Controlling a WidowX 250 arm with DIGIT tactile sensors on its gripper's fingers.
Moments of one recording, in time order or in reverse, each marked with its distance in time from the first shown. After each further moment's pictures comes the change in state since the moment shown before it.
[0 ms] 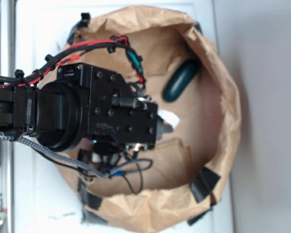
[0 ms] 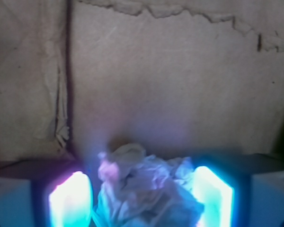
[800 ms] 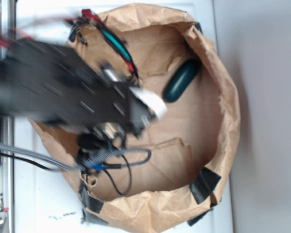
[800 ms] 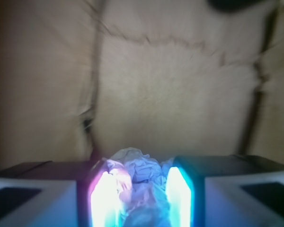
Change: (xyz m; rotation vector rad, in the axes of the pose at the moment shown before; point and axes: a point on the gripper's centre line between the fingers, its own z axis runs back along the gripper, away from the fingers) arm -0.019 0.010 0.057 -0.066 -0.167 -0.045
